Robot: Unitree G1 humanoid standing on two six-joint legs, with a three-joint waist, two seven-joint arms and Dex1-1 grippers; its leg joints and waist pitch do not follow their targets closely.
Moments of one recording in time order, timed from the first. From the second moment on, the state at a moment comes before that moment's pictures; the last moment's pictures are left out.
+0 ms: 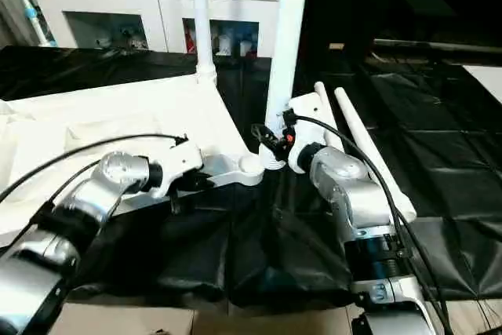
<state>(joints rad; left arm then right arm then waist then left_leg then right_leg) -0.70 0.31 -0.32 0.82 0.17 -0.06 -0.94 -0.51 -0.23 0.05 0.22 0.23 0.43 0.48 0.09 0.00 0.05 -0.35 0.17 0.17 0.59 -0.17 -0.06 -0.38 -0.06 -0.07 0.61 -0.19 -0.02</state>
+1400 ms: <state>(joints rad) -0.68 0.26 -0.27 0.77 0.11 0.01 -0.96 -0.55 -0.20 0.03 0.34 0.24 0.30 0.56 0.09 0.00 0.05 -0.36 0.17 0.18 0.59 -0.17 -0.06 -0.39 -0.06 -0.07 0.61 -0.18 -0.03</state>
